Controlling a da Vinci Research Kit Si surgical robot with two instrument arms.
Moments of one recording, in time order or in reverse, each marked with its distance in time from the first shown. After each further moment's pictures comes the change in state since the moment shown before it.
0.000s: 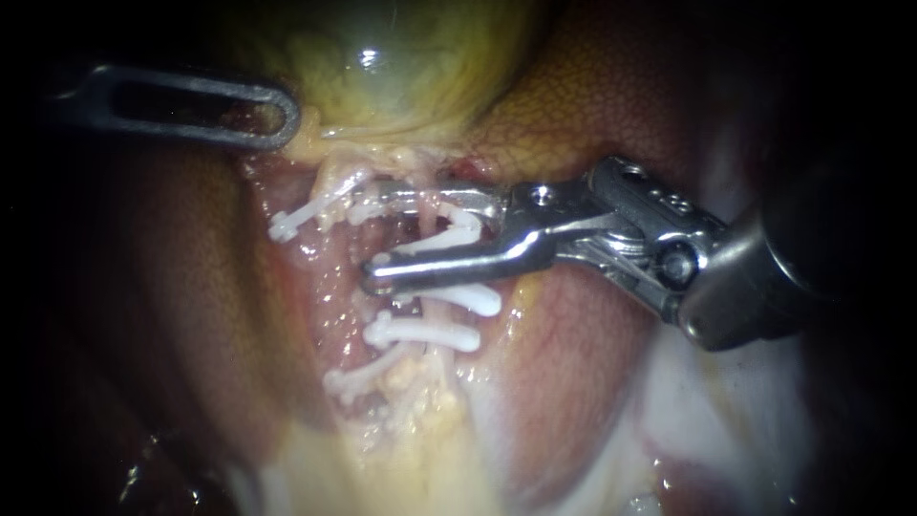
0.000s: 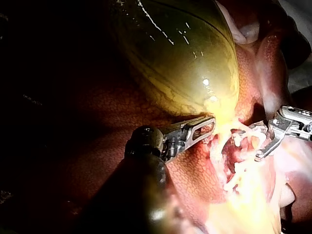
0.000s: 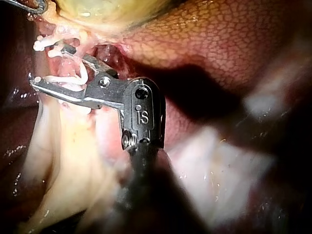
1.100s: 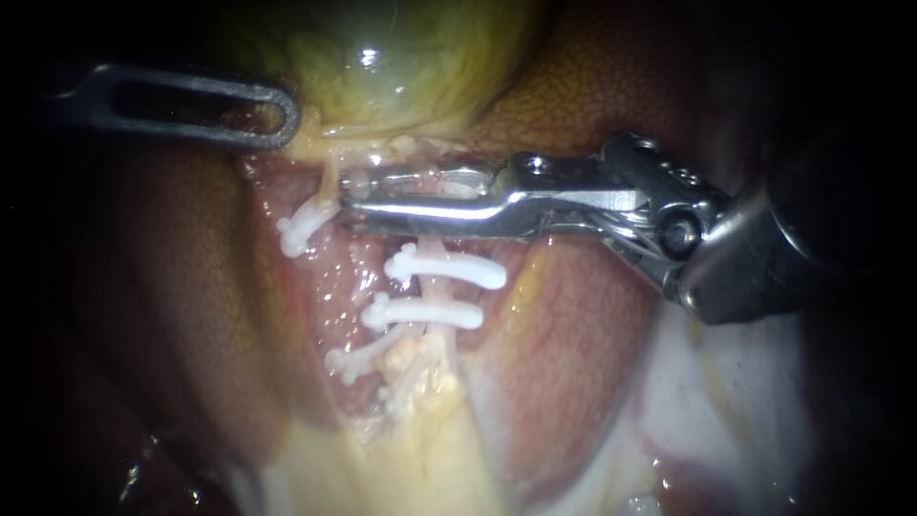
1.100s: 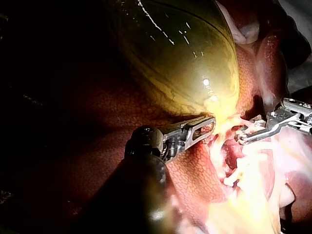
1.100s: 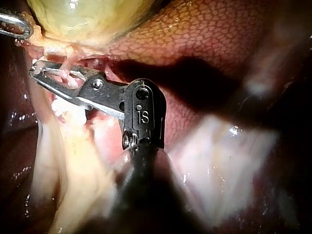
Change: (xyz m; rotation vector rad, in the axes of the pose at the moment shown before) right arm 0.001 0.001 -0.001 -0.134 0.030 0.112; left arm 0.000 0.000 0.000 0.000 0.000 0.000
